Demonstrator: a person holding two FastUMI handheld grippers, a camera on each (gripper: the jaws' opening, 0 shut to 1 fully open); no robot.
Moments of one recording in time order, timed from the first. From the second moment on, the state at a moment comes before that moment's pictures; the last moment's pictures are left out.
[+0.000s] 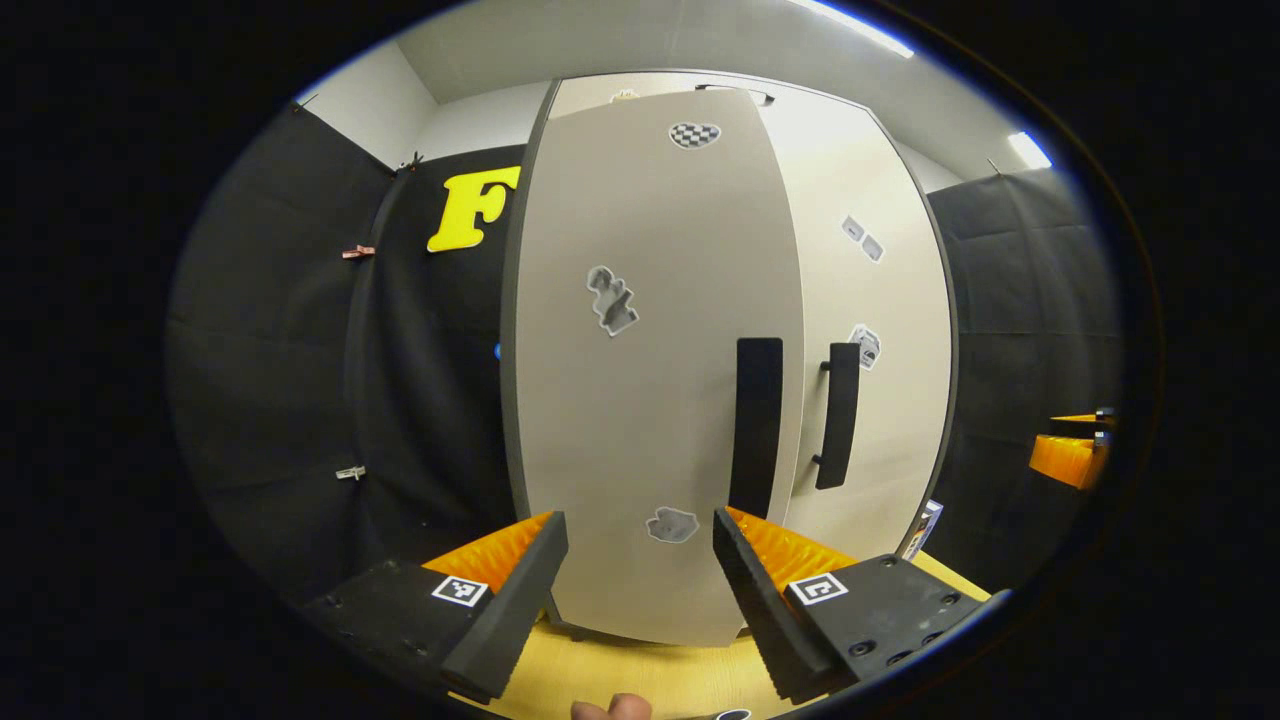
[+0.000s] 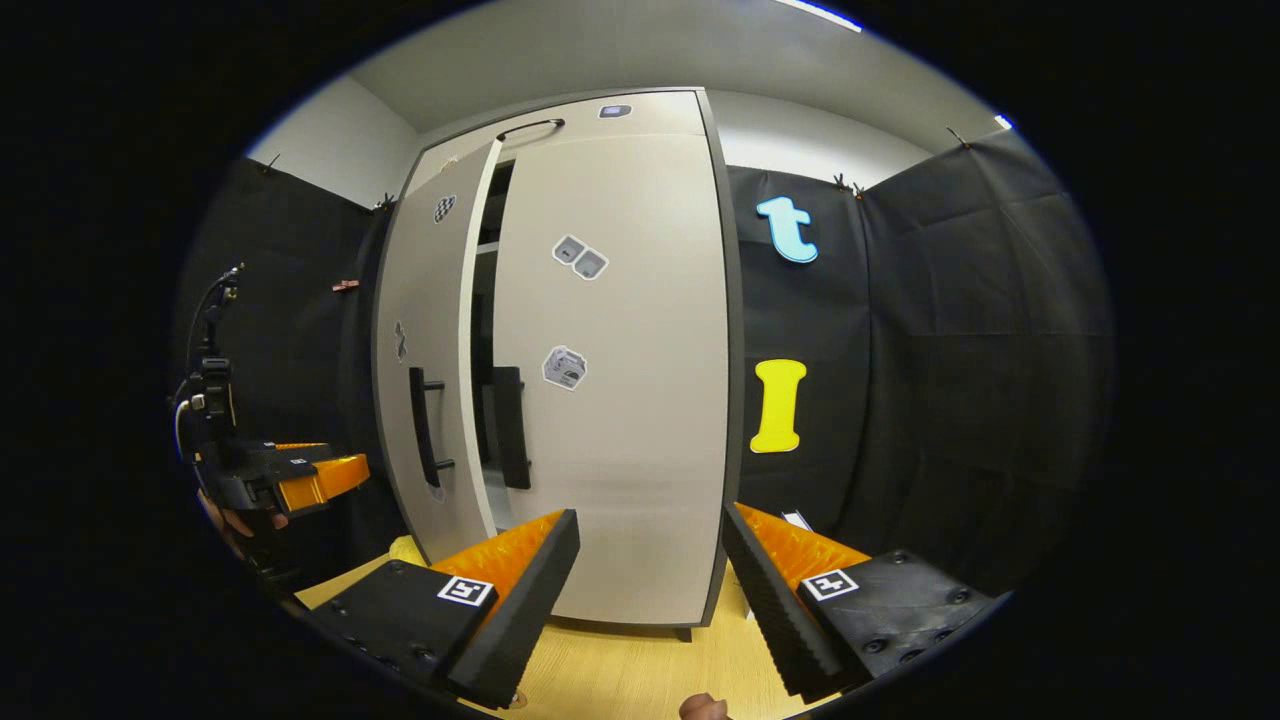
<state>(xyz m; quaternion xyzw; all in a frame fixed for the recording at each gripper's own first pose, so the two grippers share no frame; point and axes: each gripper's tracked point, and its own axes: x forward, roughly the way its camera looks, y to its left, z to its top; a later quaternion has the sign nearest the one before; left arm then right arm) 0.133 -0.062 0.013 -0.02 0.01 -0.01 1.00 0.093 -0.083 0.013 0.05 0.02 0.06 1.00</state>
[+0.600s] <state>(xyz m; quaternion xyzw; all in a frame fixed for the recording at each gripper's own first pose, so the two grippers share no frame) 0.074 -0.039 0.029 -0.03 -0.01 -0.01 1.00 0.084 -0.041 0.027 0.03 -0.01 0.07 1.00</state>
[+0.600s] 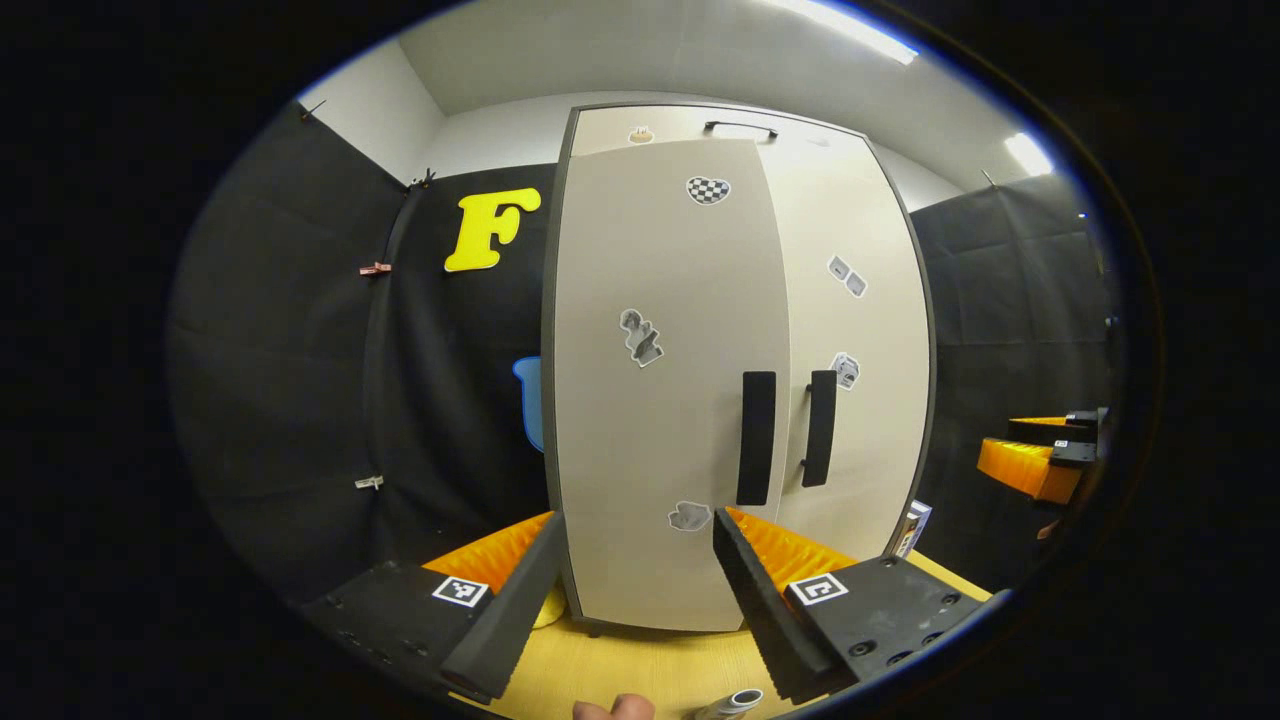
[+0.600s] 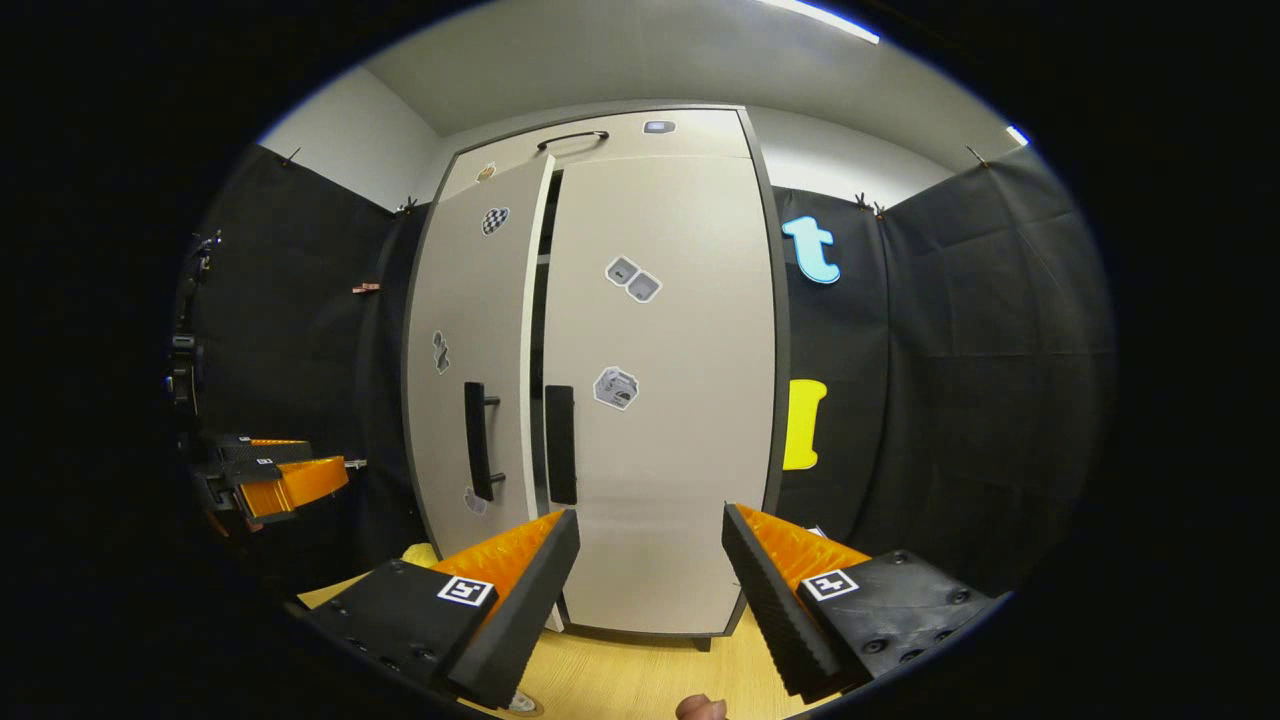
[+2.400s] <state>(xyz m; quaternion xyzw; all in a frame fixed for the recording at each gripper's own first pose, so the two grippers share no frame) 0.041 -0.012 0.036 -0.03 -0.02 -0.02 1.00 0.065 -0.014 0.035 0.02 -0.02 0.08 1.00</state>
